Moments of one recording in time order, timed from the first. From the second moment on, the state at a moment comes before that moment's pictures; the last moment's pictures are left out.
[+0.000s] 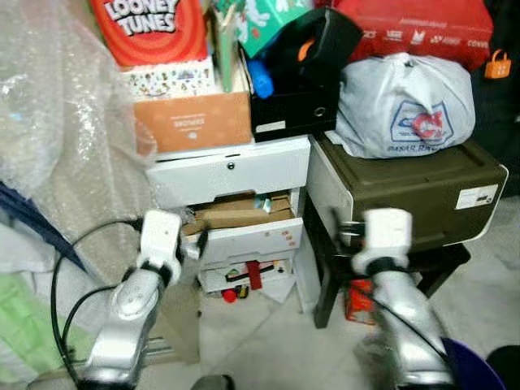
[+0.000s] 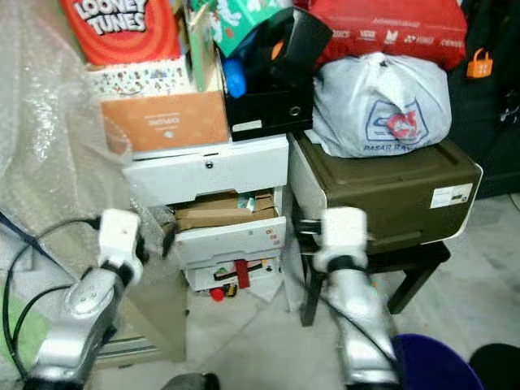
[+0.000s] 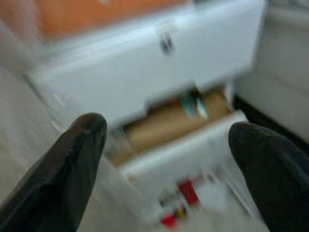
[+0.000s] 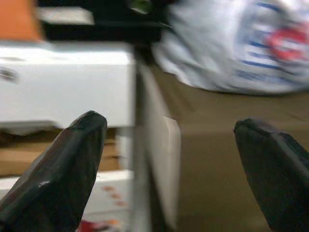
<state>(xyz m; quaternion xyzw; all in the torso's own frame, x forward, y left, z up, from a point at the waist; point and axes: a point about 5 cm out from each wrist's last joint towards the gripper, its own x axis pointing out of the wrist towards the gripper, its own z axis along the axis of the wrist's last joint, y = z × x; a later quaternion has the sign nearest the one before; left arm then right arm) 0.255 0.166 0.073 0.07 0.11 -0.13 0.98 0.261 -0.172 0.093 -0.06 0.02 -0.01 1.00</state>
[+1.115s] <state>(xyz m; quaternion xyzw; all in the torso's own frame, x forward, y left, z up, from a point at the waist) 0.227 0.140 0.077 0.02 0.15 -0.34 0.93 0.264 -0.189 0.084 -0.05 0.05 -0.05 1.00</state>
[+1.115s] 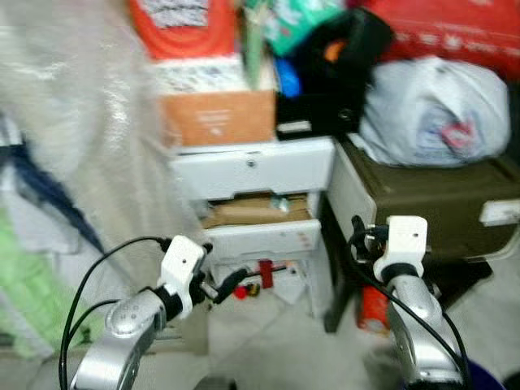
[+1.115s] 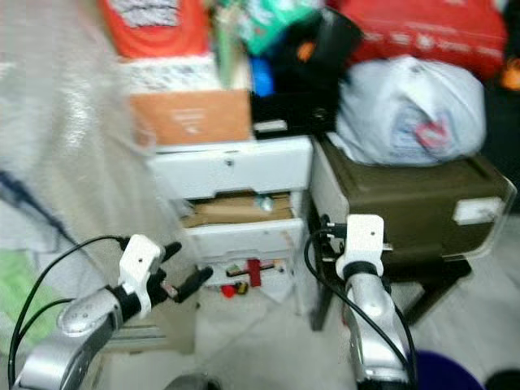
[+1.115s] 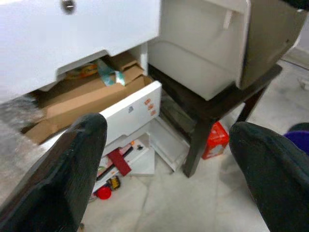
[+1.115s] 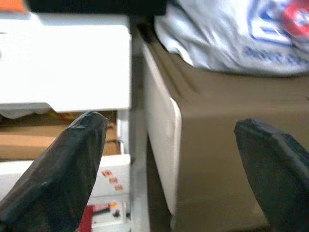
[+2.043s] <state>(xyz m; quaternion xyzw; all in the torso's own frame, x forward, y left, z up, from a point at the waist) 0.240 0.174 0.086 0.05 0.10 -0.14 0.98 0.266 -0.168 0.087 -0.02 0.06 -0.03 1.00</state>
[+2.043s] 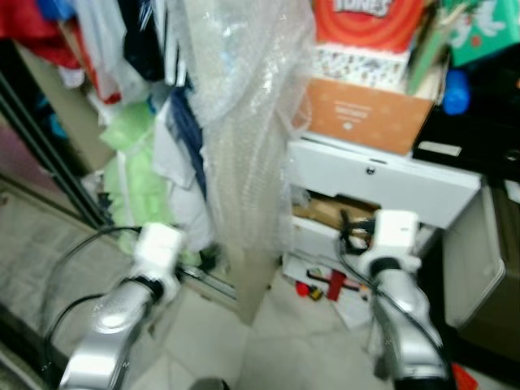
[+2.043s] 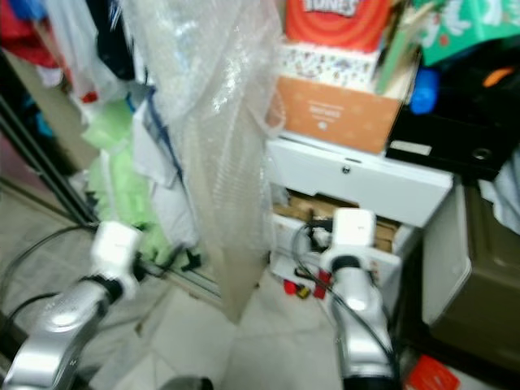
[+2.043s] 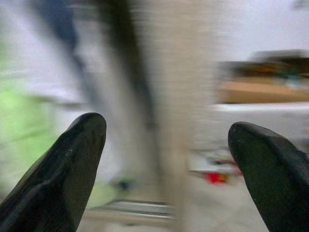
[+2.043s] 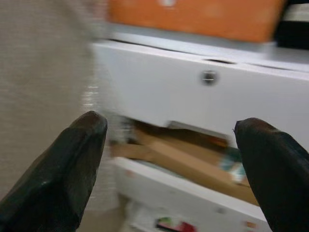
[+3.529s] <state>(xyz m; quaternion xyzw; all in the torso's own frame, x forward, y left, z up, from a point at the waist) 0.254 0.169 0.094 0.02 0.04 -0.02 1.00 0.258 -0.167 0.087 -0.02 0.06 0.00 1.00</state>
